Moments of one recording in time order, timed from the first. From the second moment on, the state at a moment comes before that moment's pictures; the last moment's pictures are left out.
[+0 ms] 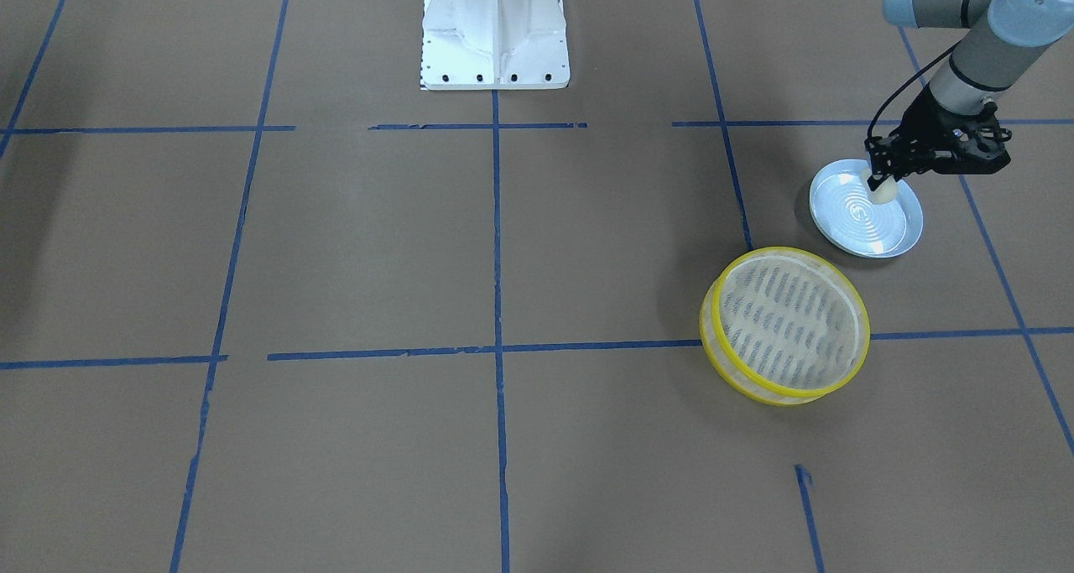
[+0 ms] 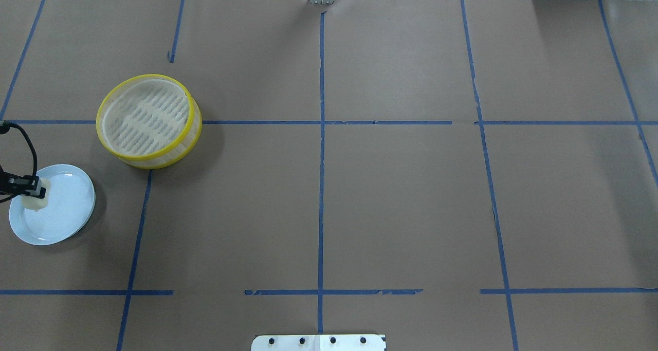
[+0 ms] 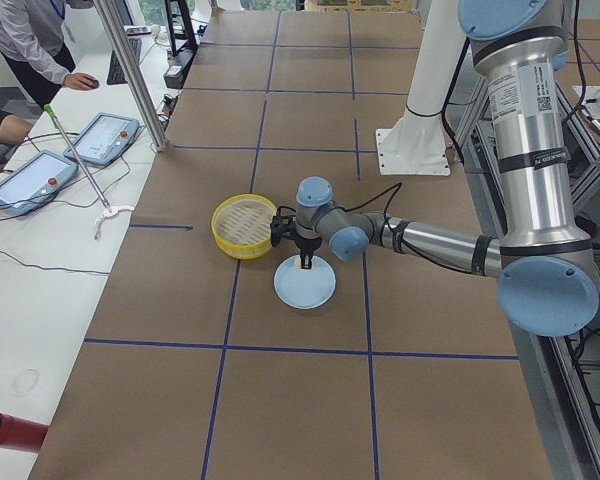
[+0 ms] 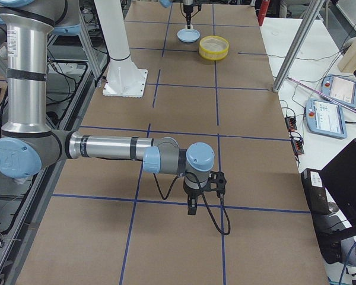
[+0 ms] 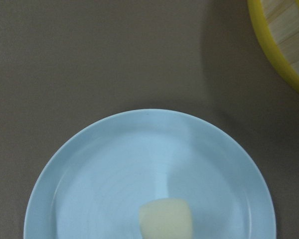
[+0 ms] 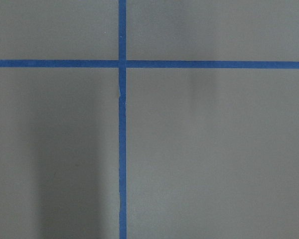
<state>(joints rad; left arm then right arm) -0.95 -1.36 -1.95 -2.02 -2.10 -0.82 1.56 -1.66 1.66 -1.59 2.29 0.00</state>
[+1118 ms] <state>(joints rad) -1.08 -1.95 -1.78 -1.47 -2.14 -0.63 1.56 -1.66 1.66 -1.59 2.29 0.00</state>
